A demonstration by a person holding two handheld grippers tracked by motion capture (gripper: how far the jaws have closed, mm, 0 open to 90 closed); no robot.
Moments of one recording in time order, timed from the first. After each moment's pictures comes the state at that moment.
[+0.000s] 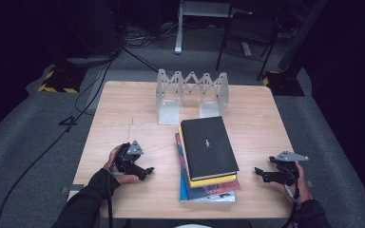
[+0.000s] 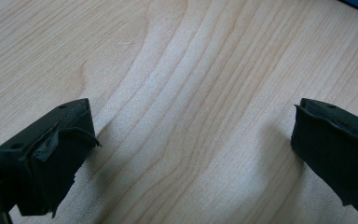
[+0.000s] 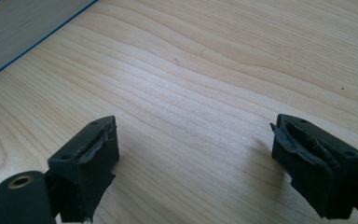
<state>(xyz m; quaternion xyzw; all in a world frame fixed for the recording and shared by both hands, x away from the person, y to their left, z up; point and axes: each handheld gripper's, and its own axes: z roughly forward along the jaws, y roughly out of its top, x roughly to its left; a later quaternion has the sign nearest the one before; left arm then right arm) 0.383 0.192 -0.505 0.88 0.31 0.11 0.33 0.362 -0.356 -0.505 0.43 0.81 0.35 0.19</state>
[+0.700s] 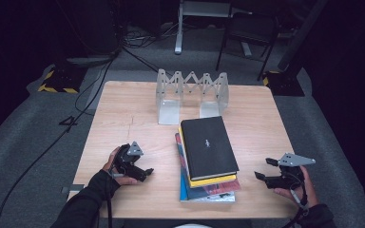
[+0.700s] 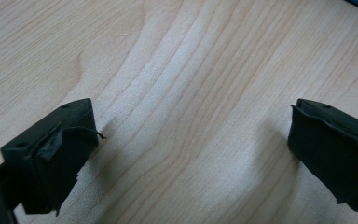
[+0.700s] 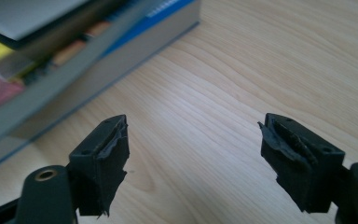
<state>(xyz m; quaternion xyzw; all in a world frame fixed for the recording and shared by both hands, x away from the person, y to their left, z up) 0.377 0.191 -0.502 0.88 0.32 0.10 0.33 0.333 -0.342 -0.463 0.35 0.83 0.39 0.17</state>
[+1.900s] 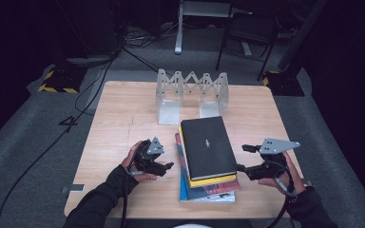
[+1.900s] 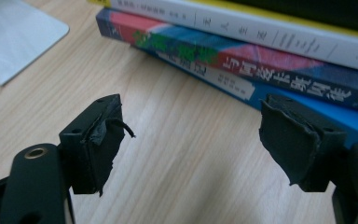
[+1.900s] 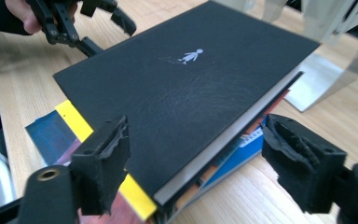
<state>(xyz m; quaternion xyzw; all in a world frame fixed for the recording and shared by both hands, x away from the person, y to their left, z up) 0.377 0.122 -0.464 0.88 0.26 0.14 0.37 0.345 -0.262 -0.395 0.24 0.85 0.45 0.13</state>
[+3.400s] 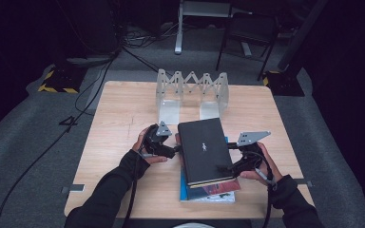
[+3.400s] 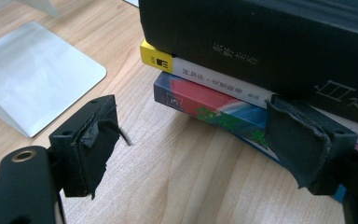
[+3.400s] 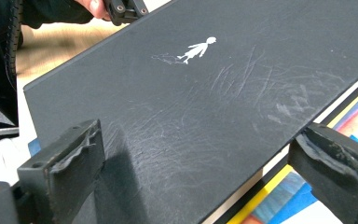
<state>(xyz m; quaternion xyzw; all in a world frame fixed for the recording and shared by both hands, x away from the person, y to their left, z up) 0.428 0.106 -0.464 0.86 0.29 0.15 0.39 0.381 -0.221 -0.420 0.23 0.87 0.44 0.04</state>
